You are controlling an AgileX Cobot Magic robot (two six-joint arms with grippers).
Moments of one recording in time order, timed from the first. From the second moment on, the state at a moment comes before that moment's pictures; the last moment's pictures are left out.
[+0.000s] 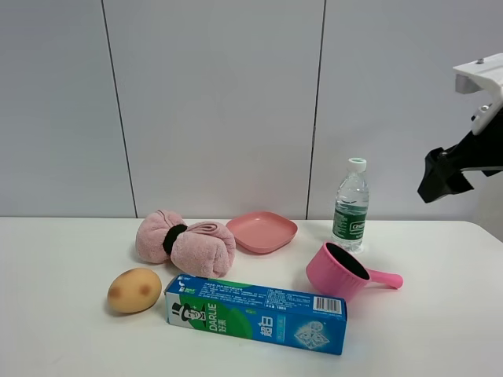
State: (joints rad) left arm 0.01 -0.01 -0.51 0.08 1.06 -0.02; right arm 0.09 1.47 -0.97 -0.01 0.42 -0.26
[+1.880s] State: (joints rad) left arm 0.01 -0.01 -0.51 0.08 1.06 -0.02; right arm 0.11 2.00 -0.97 0.02 -0.42 -0.25
